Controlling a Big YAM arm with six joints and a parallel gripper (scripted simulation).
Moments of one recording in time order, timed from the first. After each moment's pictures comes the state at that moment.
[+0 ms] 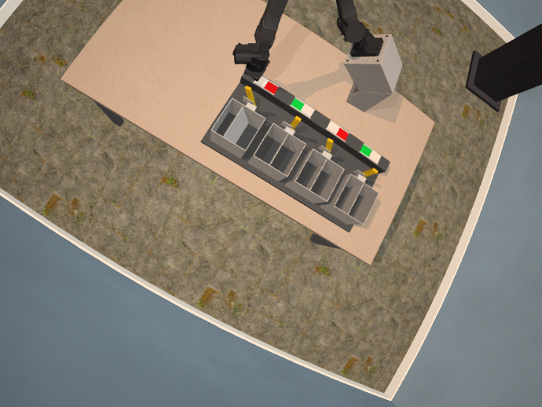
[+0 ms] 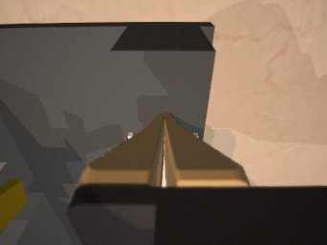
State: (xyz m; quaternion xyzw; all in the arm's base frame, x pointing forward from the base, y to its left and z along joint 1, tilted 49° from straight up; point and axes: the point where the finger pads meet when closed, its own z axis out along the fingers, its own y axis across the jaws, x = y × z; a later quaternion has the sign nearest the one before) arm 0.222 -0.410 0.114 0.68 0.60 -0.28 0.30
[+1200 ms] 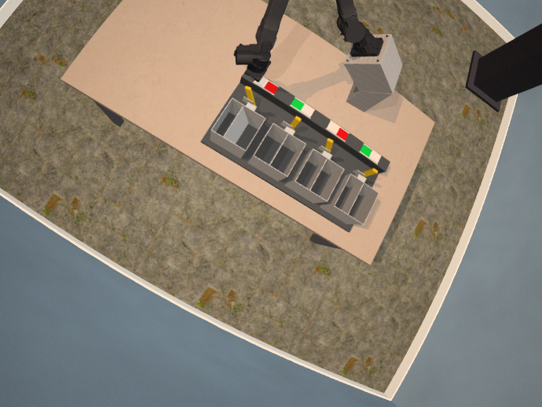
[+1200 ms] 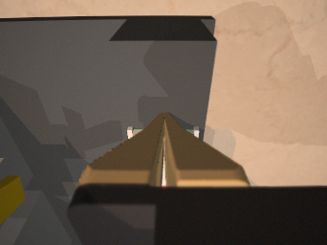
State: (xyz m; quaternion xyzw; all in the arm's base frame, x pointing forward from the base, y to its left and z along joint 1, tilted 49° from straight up) arm 0.222 -0.406 0.110 0.68 0.60 -0.28 0.30
